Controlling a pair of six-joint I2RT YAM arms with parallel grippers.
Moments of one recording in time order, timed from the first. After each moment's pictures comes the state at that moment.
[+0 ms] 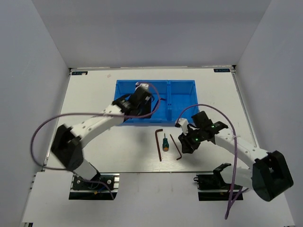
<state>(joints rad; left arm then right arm) -0.73 1.70 1.42 -0.63 -0.29 -0.50 0.49 1.11 0.64 -0.70 -0.52 -0.39</state>
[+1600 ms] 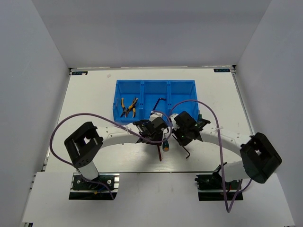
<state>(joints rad) -1.03 1.68 1.02 -0.42 -0.27 -0.73 0.76 1.38 0.74 -0.52 -0.02 0.05</state>
